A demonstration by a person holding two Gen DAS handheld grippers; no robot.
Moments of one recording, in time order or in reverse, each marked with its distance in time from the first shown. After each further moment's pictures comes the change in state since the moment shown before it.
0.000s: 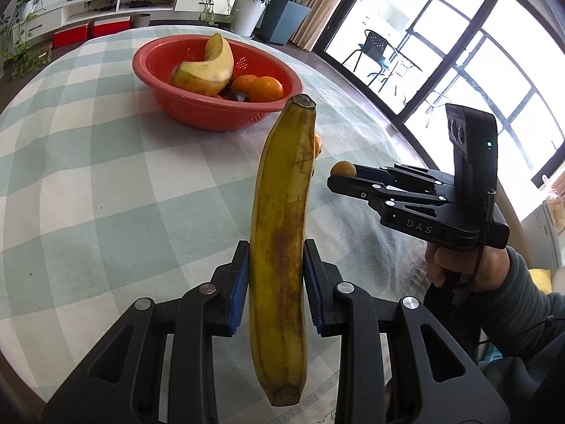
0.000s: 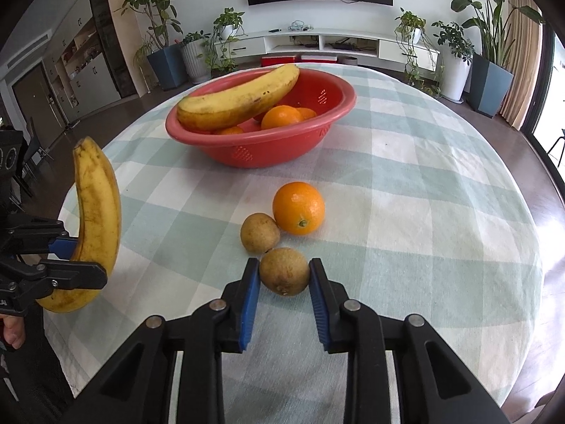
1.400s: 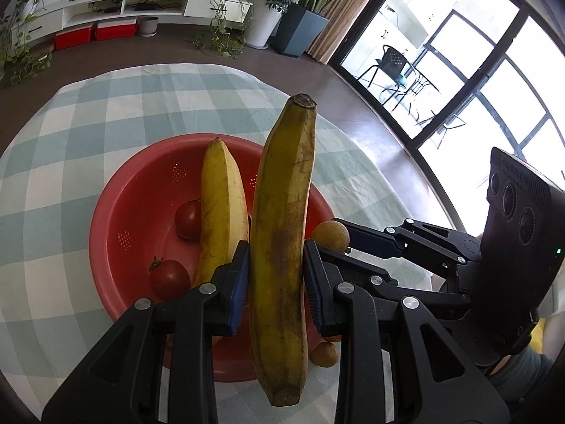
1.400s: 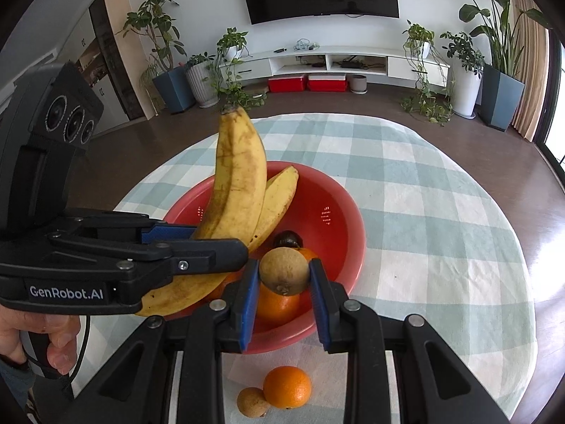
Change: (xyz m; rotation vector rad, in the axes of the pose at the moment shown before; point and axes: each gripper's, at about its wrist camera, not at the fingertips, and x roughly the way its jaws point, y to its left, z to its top) left arm 0.062 0.021 0.188 -0.054 -0.006 0.033; right arm 0.030 -0.019 0.129 0.004 -0.049 0.054
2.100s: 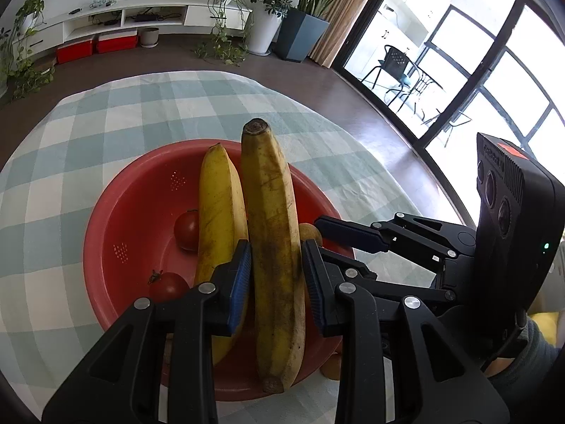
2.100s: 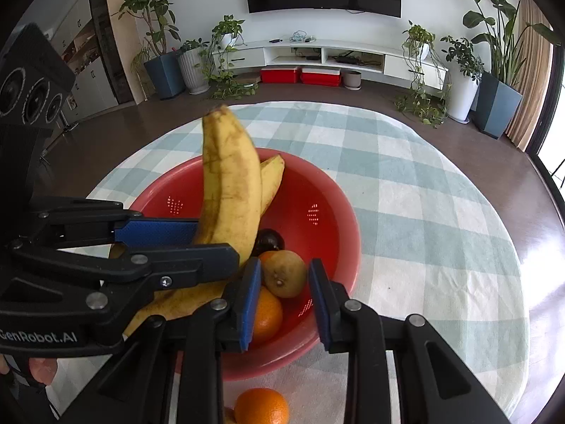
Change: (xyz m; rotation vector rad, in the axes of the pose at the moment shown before) left arm 0.014 0.000 0.002 0.036 -0.030 0.033; right arm 0.025 -0.001 0.002 -0.044 0.029 -0.069
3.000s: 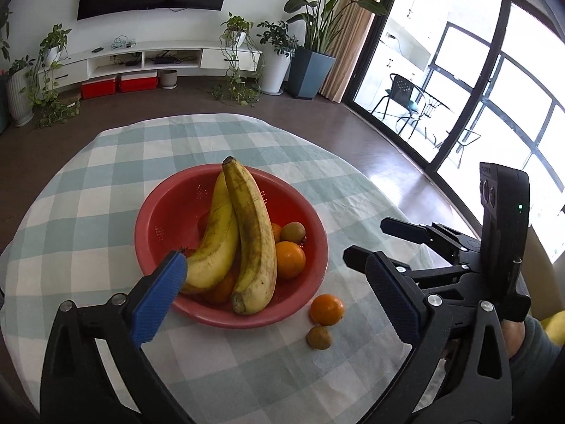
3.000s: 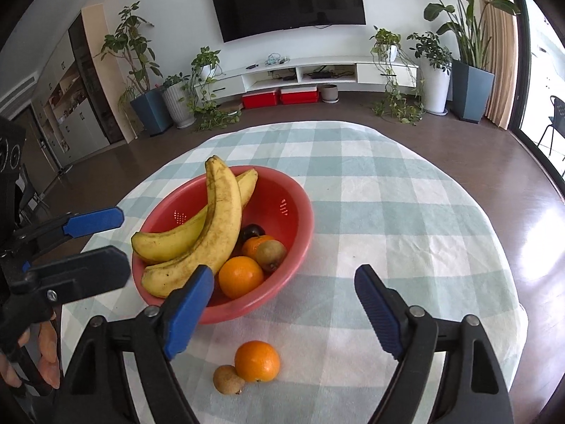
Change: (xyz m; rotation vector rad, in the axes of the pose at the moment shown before) left arm -0.081 -0.037 -0.050 0.037 -0.182 0.109; right arm -0.060 -0.026 -0.033 0.151 -0.110 -0.005
